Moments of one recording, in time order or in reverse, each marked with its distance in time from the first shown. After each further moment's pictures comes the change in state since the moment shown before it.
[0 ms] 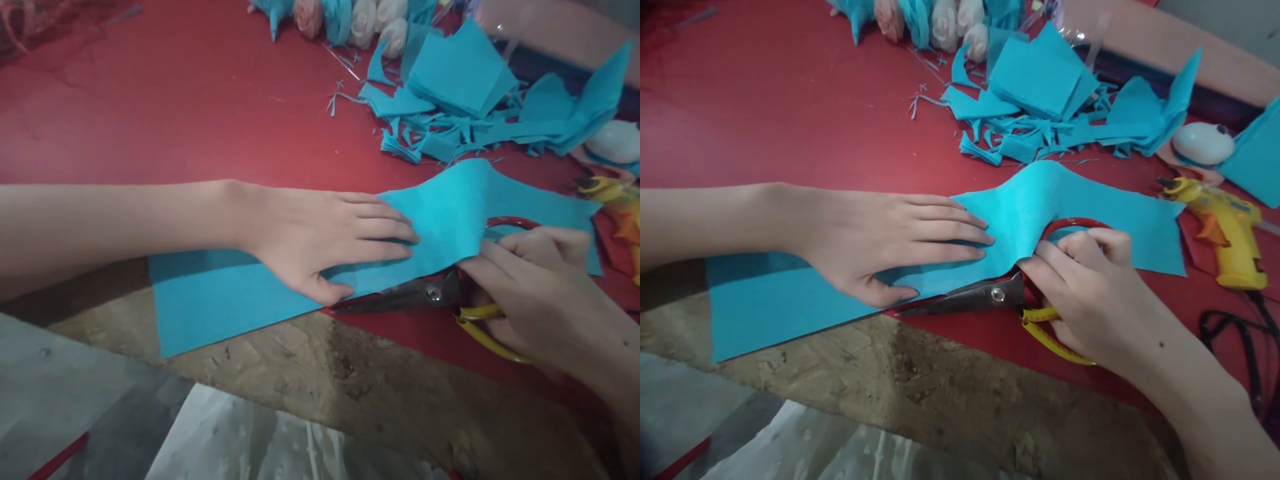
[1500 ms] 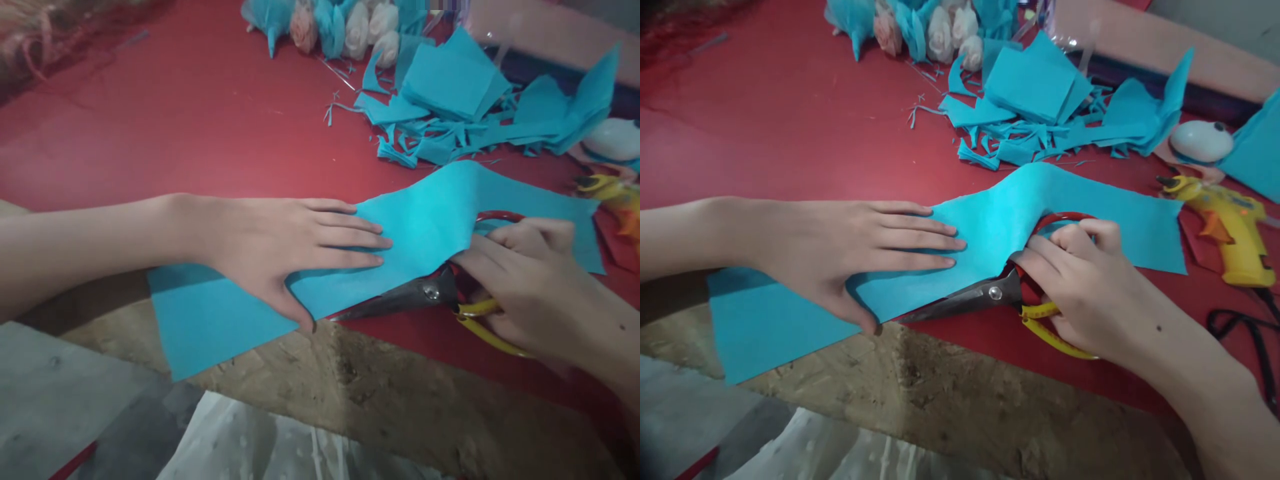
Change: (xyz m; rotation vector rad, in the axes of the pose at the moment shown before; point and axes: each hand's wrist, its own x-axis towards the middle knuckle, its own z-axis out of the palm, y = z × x) left_hand -0.031 0.006 -0.006 -0.010 -0.122 -0.104; right_hand 0.005 0.005 0.005 0.035 0.011 -0.040
